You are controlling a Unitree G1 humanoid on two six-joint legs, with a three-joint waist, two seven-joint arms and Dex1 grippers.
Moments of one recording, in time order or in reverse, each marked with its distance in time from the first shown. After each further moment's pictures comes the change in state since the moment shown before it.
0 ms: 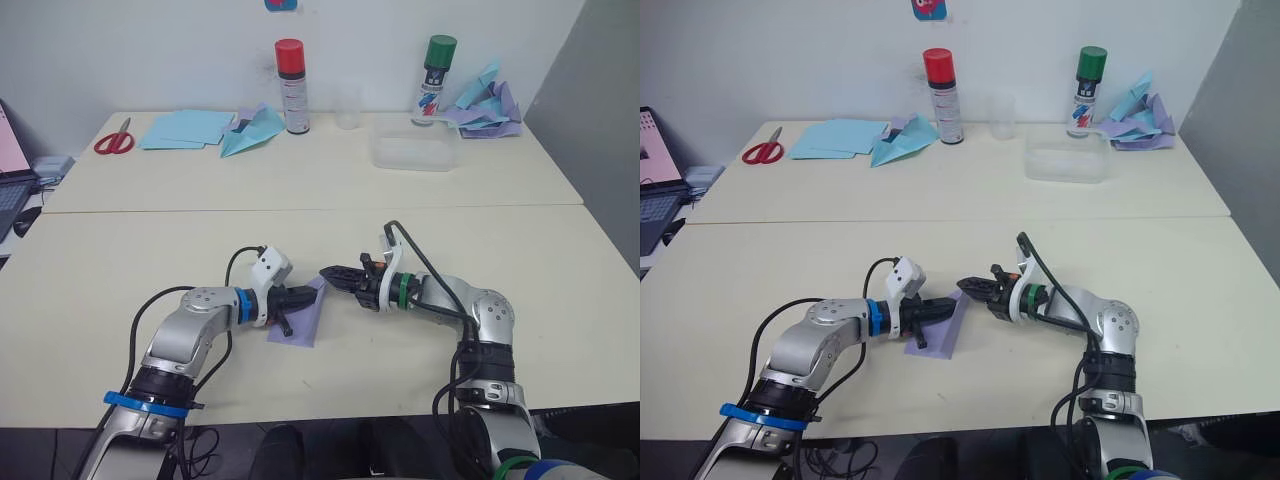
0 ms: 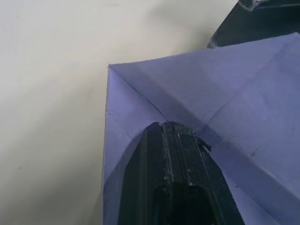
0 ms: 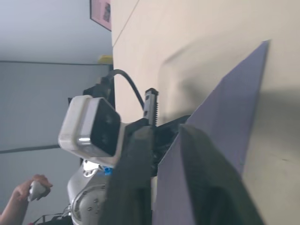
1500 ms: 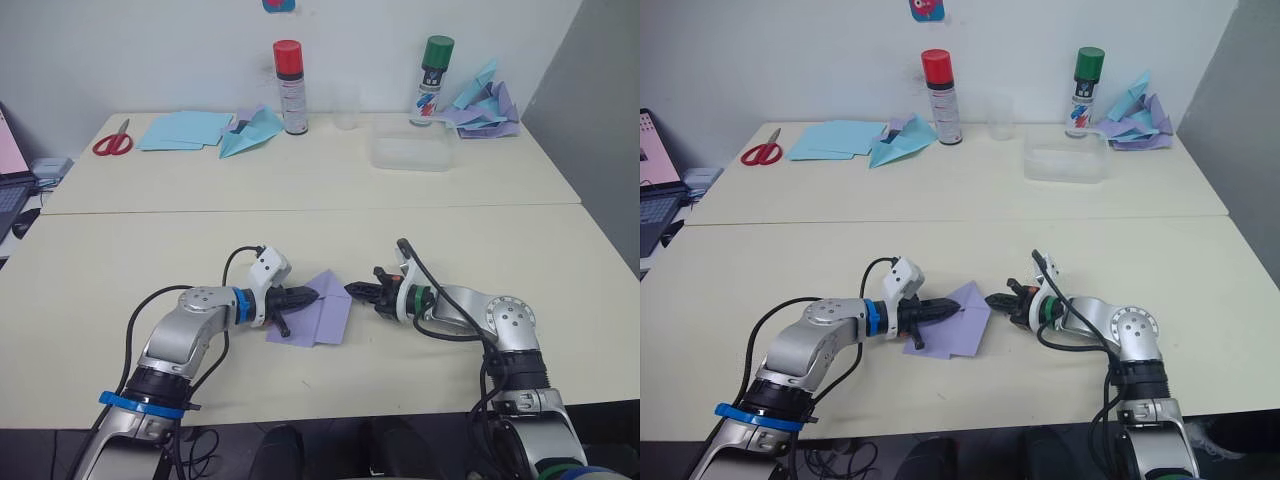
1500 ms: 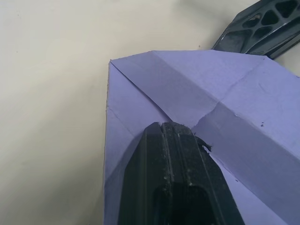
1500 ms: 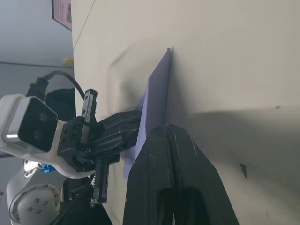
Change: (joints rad) left arm 0.000 0.024 -0.011 -0.012 0.003 0.003 0.002; right arm 0.083 -0.258 0.207 -0.024 -0.066 -0.124 0.187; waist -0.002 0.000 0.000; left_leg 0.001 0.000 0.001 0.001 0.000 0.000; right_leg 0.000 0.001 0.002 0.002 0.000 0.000
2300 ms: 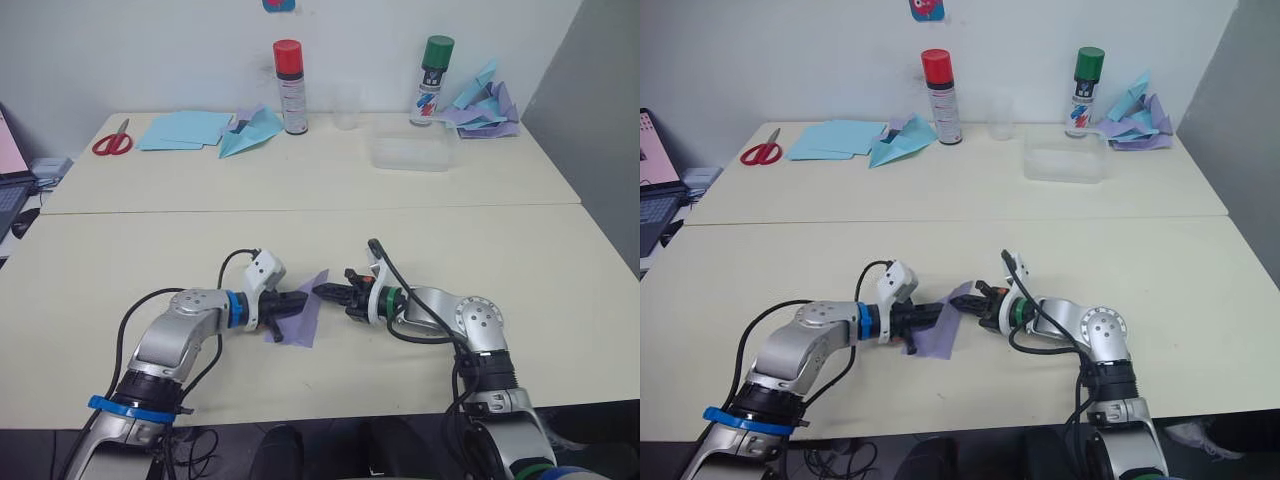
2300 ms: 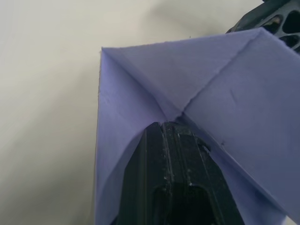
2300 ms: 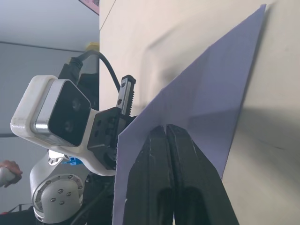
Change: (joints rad) left arm 0.029 0.045 0.021 -0.023 -0.024 0.022 -0.046; right arm -0.025 0.180 0.021 -0.003 -0.089 -0.002 0.024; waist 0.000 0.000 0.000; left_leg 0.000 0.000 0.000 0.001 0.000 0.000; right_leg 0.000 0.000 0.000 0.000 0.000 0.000
